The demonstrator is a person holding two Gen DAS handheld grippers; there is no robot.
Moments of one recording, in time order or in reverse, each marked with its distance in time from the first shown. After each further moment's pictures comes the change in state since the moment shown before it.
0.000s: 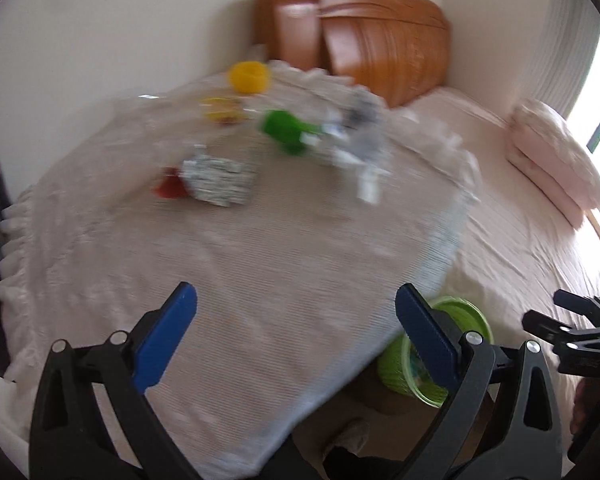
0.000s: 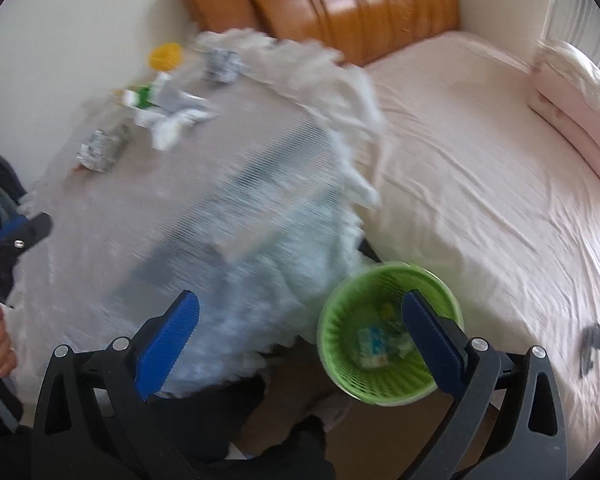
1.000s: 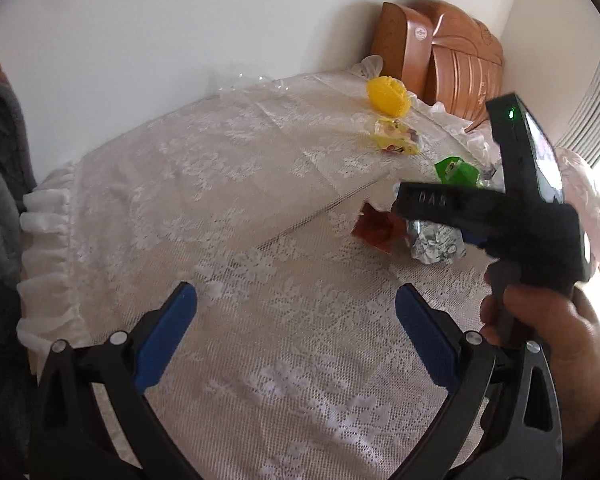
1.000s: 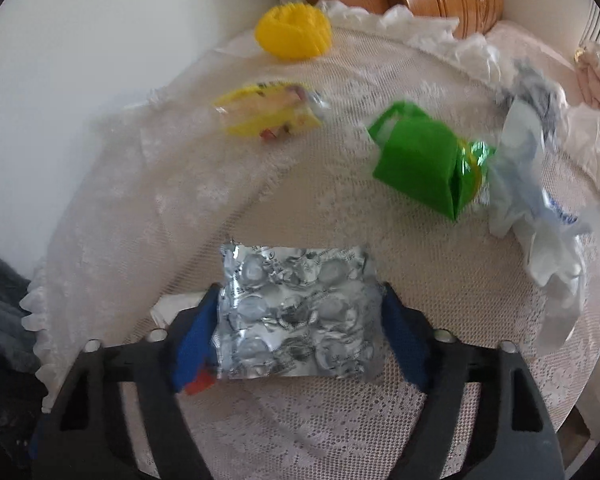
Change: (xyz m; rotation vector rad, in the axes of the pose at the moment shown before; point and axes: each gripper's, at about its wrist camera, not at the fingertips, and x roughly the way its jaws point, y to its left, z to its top) left arm 0.041 0.192 0.036 -0.126 0.005 -0.003; right arm 0.176 0.254 0.159 0.137 0.063 -0.004
